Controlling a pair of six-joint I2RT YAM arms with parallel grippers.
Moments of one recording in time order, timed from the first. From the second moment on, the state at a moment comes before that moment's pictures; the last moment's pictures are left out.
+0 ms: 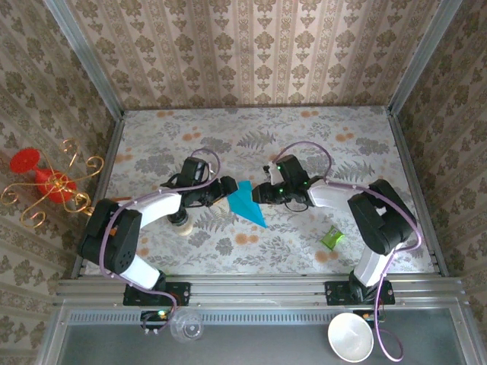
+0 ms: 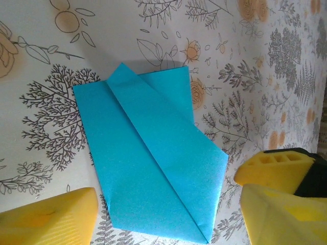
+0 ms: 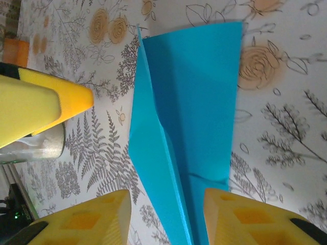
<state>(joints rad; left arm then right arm) -0.48 1.53 0.75 -0.05 0.44 -0.80 0.53 1.75 0.93 -0.03 -0.49 0.50</state>
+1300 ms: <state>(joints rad) -0.50 1.41 0.70 0.38 0.73 -0.93 0.46 1.60 0.82 0.65 -0.61 1.06</state>
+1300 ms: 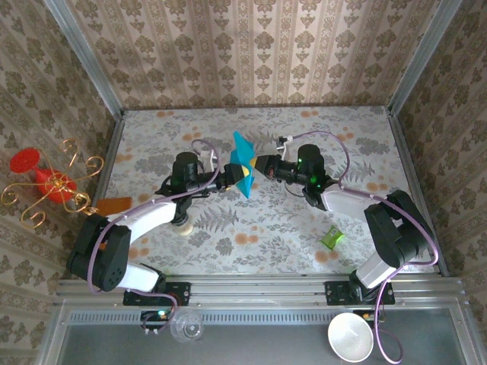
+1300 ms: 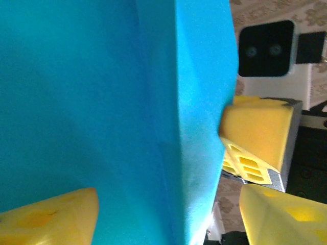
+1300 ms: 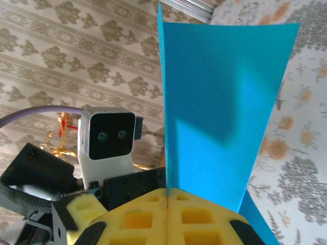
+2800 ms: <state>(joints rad) -0.50 1.40 0.72 0.43 0.79 -0.93 0.40 1.50 0.72 0.69 -0.63 1.16</state>
